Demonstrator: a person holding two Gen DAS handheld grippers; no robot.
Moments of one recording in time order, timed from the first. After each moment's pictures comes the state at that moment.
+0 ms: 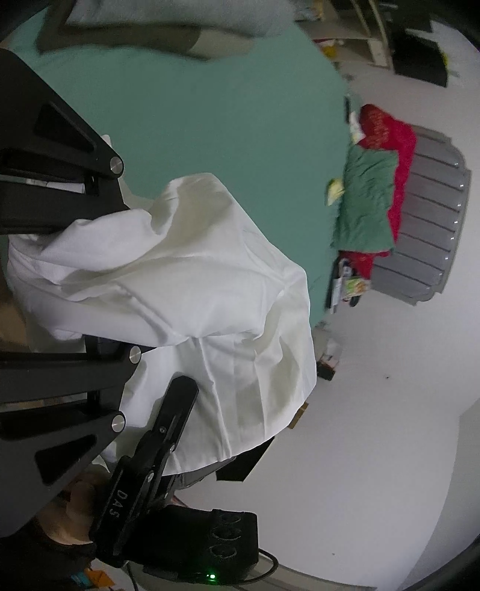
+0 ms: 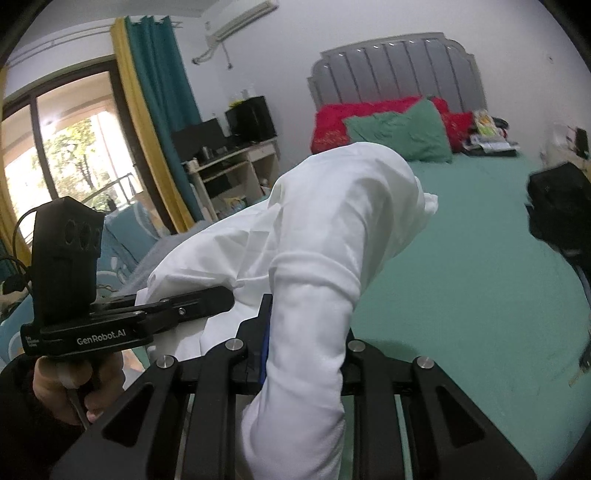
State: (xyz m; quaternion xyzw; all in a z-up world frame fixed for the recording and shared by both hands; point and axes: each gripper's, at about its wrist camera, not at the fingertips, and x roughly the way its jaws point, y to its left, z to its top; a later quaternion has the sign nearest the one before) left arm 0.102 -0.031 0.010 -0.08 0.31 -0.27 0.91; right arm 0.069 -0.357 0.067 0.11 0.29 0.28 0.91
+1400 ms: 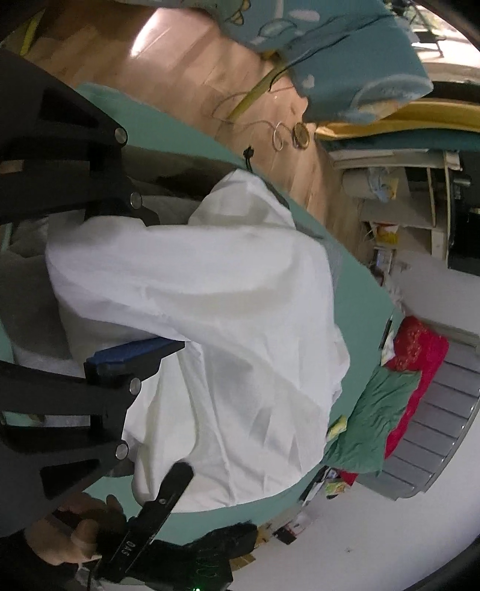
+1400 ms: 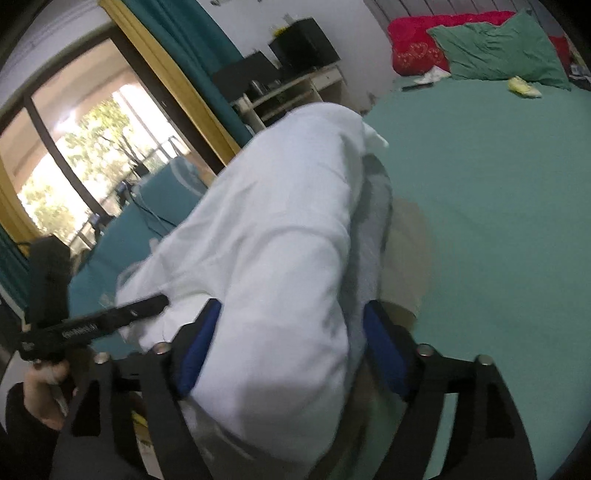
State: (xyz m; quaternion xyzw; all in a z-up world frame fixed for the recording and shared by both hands) left arm 0.154 0.345 -0.021 -0.12 0.42 0.04 0.90; right arm 0.191 -0.057 -0.032 0.15 0.41 0.40 0.81
